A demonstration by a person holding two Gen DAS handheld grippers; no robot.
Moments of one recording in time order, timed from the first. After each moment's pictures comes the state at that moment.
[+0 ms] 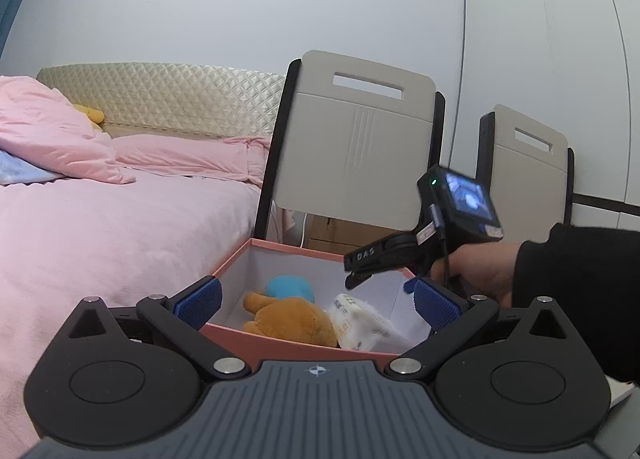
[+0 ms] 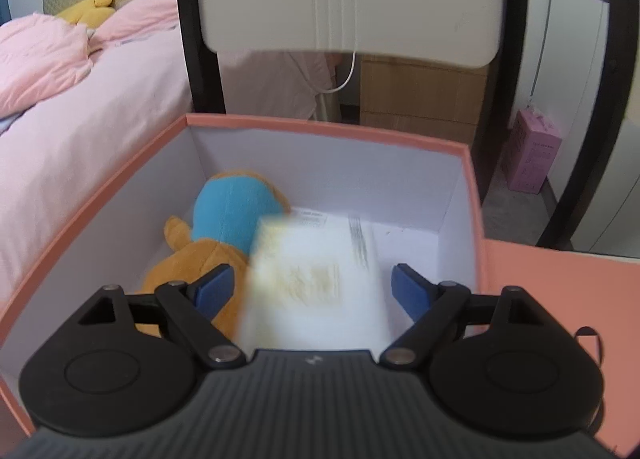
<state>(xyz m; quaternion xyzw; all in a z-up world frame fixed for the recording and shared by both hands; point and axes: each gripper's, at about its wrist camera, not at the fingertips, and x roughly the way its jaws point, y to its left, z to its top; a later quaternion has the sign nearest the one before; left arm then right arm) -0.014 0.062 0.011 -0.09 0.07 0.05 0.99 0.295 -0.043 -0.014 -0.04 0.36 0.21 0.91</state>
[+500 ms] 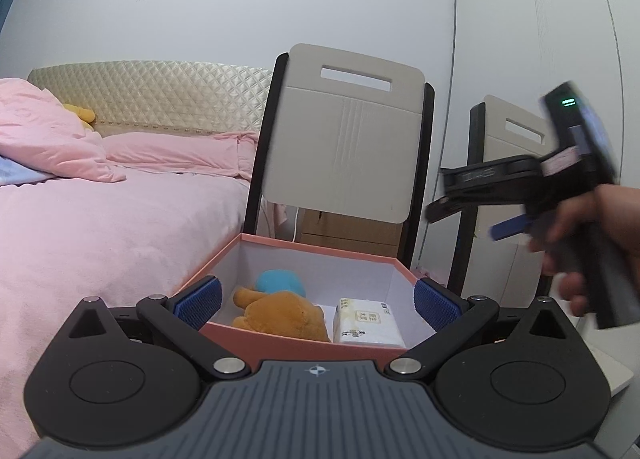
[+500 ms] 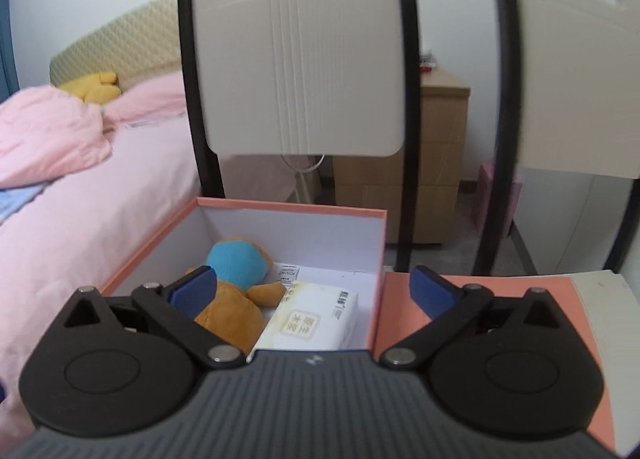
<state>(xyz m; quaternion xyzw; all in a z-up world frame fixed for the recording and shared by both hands) -0.009 0.057 0.009 -0.08 0.08 0.04 0.99 0.191 -0.130 0.063 0.01 0.26 0.20 0.95</state>
